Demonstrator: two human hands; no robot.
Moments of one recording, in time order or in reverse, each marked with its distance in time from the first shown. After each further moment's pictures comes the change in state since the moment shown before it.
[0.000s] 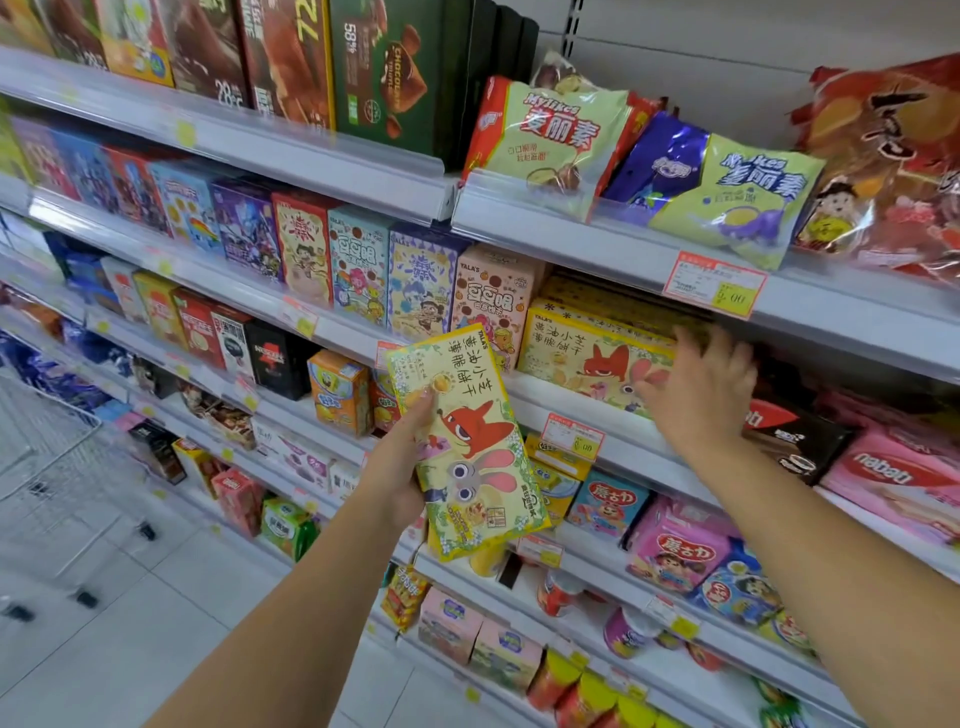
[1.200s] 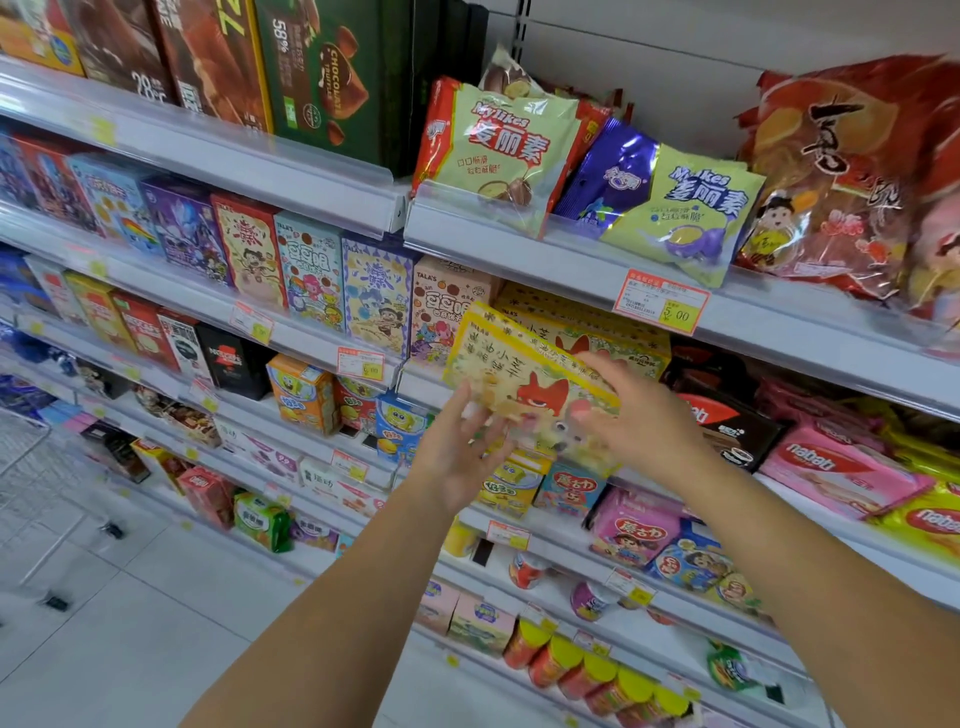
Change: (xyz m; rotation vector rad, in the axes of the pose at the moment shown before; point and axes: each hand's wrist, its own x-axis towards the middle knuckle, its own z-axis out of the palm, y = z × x) left_hand 0.001 -0.003 0.097 -0.166 0.046 -0.188; right_hand -0.025 -0.009 -0.066 0.403 -0.477 -0.129
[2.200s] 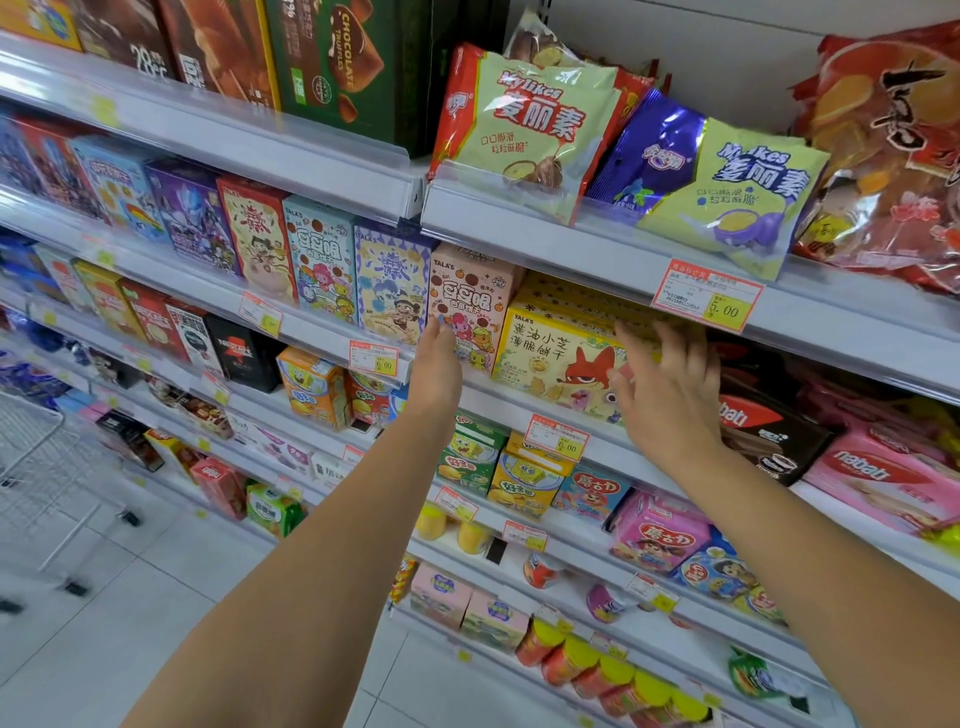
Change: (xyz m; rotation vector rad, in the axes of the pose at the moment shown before) left_hand 0.038 0.059 0.009 0.551 0.249 0.425; right_hand 0.049 0.032 0.043 -0.439 0.324 0.016
